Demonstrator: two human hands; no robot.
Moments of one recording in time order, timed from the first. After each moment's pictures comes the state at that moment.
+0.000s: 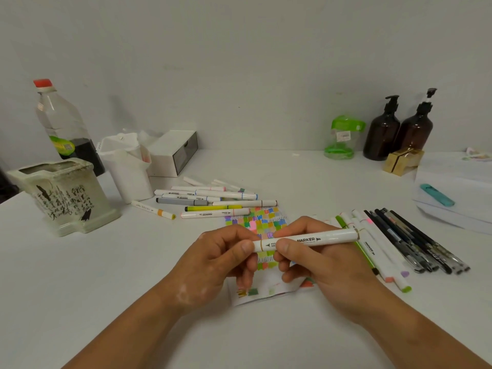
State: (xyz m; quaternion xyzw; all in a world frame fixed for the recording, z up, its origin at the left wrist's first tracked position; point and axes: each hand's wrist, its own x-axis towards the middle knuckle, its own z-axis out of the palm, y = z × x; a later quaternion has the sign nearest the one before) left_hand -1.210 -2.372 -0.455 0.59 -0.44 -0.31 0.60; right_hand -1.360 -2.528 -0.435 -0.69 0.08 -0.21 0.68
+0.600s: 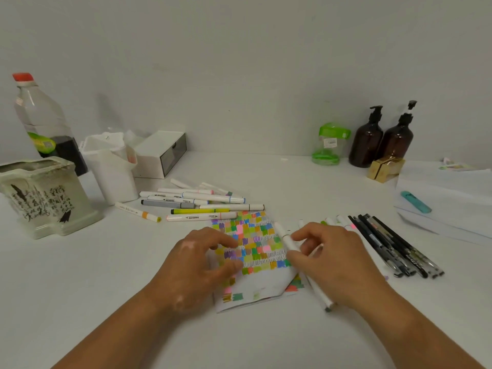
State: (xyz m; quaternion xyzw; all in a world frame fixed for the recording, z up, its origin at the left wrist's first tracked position) left_hand -1.199 -2.373 -0.467 0.82 -0.43 -0.06 0.36; right_hand -1.367 -2.565 -0.440 -0.89 0.29 -0.20 0.30
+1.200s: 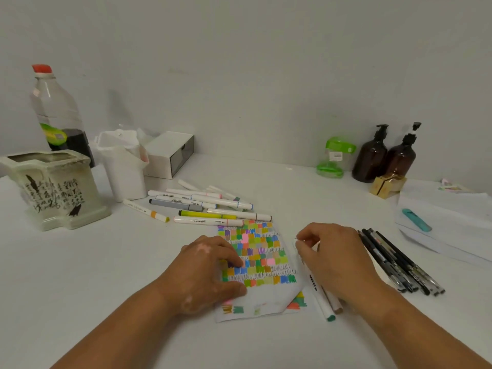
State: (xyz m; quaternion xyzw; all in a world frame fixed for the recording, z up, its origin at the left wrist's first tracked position) left_hand -1.188 -2.370 -0.467 0.84 -0.49 -0.08 0.23; right_hand -1.340 -2.575 -0.439 -0.92 0.31 -0.21 0.14
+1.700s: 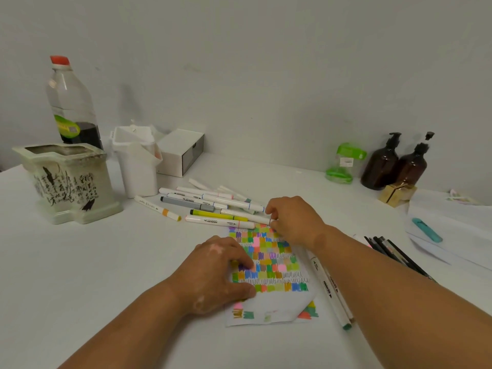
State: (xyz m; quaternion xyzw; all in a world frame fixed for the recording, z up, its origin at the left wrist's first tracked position) left_hand -1.179 -2.367 -0.472 0.83 -0.50 -0.09 0.24; right_hand -1.220 -2.593 -0.436 -0.98 0.21 -0.04 0.06
